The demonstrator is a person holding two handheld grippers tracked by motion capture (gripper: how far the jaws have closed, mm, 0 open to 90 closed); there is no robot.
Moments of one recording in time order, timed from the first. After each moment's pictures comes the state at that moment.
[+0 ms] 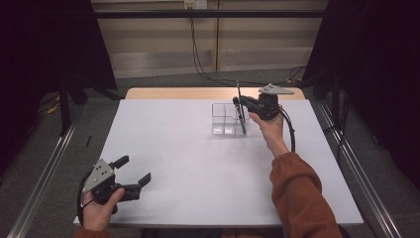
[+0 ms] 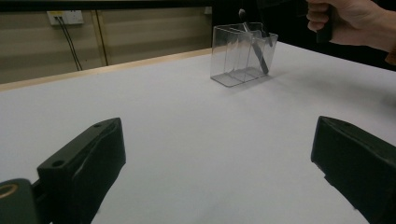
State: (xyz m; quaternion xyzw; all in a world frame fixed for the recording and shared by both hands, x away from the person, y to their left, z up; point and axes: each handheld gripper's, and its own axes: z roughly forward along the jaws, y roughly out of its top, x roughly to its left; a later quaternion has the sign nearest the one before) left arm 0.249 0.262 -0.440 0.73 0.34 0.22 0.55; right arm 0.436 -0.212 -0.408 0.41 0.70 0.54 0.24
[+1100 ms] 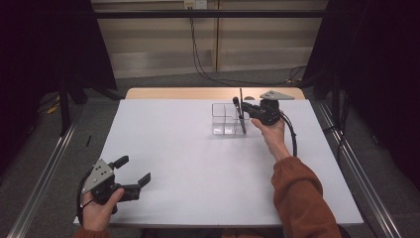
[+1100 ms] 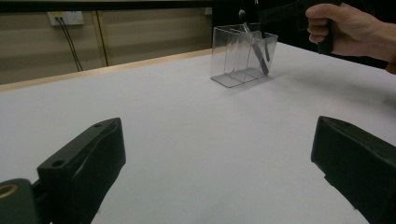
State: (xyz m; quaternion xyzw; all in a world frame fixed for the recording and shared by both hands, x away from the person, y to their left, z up) left arm 0.249 0.262 -0.440 0.73 0.34 0.23 0.55; right arm 0.434 -0.219 -0.429 0.43 0.70 0.53 0.22
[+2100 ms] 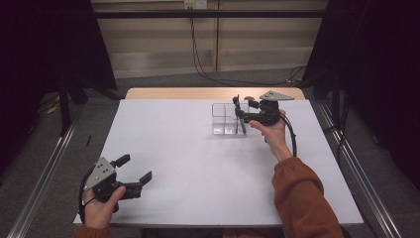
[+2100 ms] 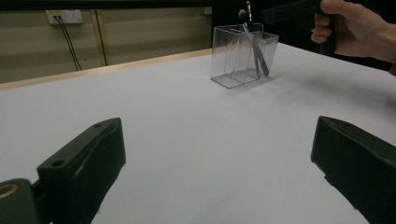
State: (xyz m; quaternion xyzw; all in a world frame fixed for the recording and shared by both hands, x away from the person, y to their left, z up) left arm 0.254 0.260 -0.441 0.73 0.34 0.22 0.56; right arm 0.431 -0.217 -0.427 0.41 0.71 0.53 0.21
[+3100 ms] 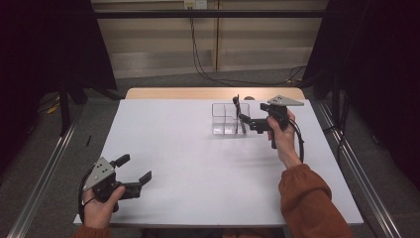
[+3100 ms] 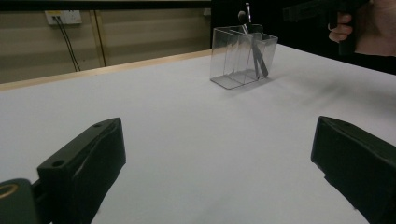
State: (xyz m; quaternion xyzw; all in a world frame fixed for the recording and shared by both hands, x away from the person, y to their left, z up) left arm 0.254 0.260 -0.441 0.72 0.34 0.22 0.56; right arm 0.401 -0.232 -0.419 0.43 0.70 0.52 0.23
